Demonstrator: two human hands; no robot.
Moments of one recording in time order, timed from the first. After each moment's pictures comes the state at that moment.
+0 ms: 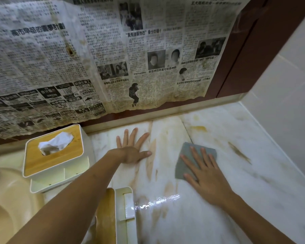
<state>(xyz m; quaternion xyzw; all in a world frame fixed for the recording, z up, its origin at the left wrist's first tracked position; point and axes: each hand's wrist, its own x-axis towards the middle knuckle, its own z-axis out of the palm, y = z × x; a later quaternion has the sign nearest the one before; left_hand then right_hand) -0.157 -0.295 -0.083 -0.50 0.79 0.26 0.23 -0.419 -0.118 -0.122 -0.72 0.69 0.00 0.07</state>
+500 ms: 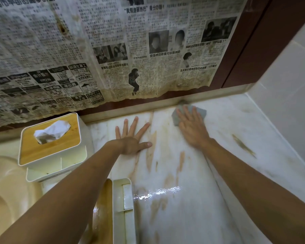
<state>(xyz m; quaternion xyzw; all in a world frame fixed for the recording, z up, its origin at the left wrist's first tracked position) -0.160 -0.294 -0.088 -0.50 0.80 0.25 0.22 -0.419 -0.262 -0.113 -0.67 0.72 -0.04 0.13</state>
